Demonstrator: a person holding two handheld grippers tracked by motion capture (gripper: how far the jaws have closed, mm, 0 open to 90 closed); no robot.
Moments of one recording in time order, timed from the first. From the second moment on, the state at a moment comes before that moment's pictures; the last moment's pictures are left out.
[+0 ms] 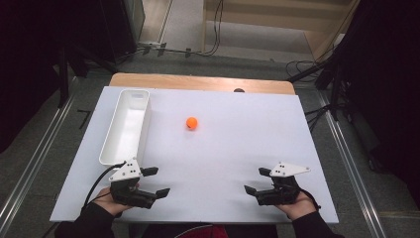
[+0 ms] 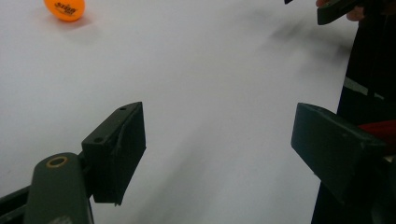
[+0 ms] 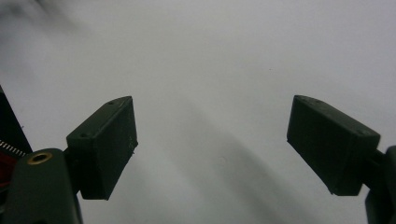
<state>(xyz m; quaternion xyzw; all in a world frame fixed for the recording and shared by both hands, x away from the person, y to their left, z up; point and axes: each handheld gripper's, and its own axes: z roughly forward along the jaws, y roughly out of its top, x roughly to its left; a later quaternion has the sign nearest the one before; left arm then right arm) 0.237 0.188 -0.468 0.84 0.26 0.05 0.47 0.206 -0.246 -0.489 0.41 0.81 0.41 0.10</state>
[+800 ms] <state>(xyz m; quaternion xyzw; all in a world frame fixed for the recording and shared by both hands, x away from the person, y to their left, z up) 0.256 0.155 -0.458 0.83 0.29 0.07 0.47 0.205 -0.247 -0.489 0.41 0.81 0.41 0.11</state>
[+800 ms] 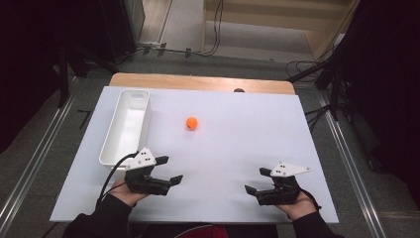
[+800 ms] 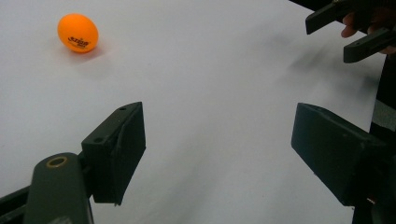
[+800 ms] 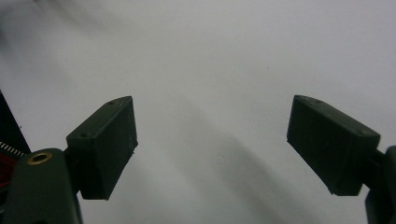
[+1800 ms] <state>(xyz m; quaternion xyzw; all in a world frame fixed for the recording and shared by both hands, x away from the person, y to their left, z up) 0.277 0.135 -0.454 0.82 0.32 0.08 0.47 0.208 -0.247 -0.489 0.41 0.80 0.42 0.11</state>
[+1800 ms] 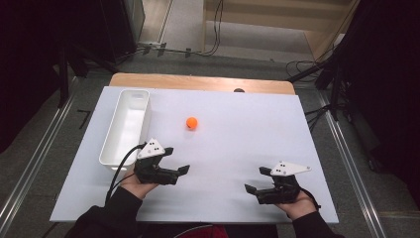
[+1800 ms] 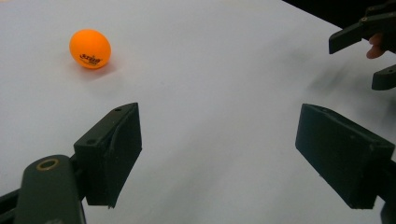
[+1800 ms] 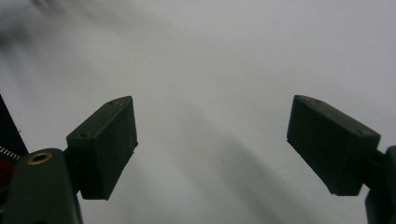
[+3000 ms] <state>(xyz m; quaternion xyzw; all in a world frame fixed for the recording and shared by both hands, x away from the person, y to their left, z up) 0.308 0.118 -0.453 0.81 0.34 0.10 0.47 0.207 -0.248 -0.488 0.41 0.80 0.42 0.10</state>
